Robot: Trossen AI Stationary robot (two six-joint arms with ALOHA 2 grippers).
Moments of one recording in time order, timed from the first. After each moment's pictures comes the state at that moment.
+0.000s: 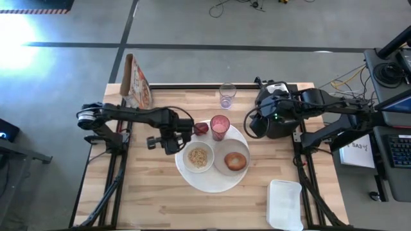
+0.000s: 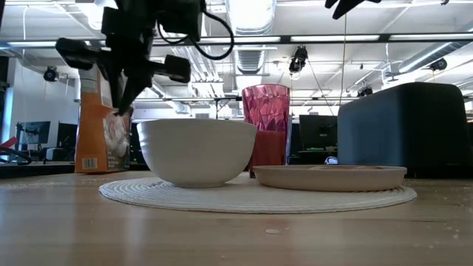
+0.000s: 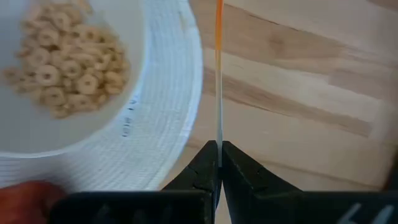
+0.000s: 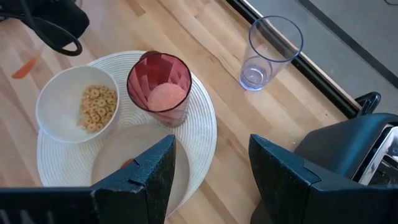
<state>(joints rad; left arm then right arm) 0.06 1.62 1.24 -1.21 0.18 1.36 0.04 1.31 1.63 -1.30 0.36 0.58</state>
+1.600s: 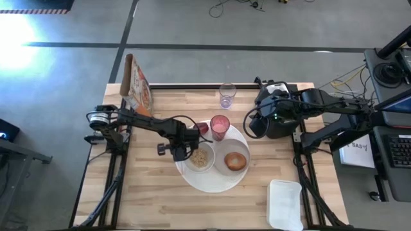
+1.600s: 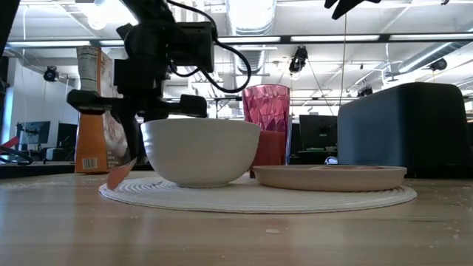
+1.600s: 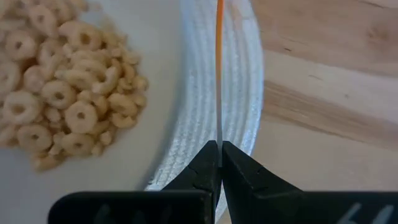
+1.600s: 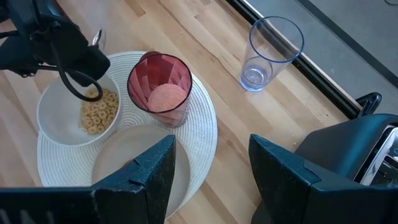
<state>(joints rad) 0.01 1.77 1.12 -0.88 0.14 1.36 0.04 1.31 1.63 -1.30 0.36 0.58</state>
